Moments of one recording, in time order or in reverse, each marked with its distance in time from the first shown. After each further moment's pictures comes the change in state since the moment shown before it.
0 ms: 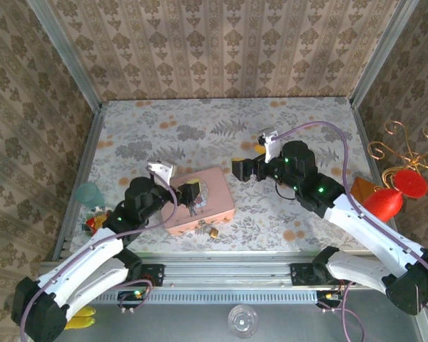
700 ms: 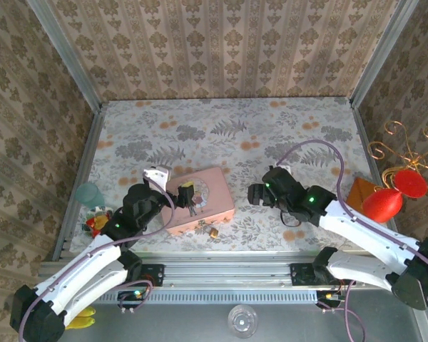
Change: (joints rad) left arm -0.007 -0.067 -0.055 -0.023 -0.119 0.027; right arm 0.111 -0.006 -0.137 -0.535 0.387 0.486
